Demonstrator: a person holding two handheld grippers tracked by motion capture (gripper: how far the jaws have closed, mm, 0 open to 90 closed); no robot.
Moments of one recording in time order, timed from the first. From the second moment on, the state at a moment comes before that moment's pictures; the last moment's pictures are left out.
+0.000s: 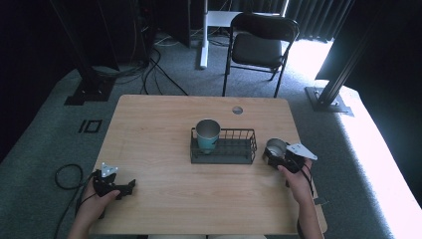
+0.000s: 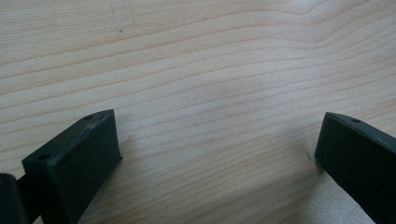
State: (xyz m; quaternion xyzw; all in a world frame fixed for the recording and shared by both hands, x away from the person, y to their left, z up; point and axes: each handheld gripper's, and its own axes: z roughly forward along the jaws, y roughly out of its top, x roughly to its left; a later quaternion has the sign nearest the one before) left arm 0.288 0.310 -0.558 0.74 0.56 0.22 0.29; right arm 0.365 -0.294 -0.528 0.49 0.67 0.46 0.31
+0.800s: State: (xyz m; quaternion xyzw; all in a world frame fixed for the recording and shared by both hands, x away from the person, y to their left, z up) left arm 0.288 0.310 -0.558 0.74 0.56 0.22 0.29; right arm 0.363 -0.296 -0.488 0.49 0.66 0.47 0.32
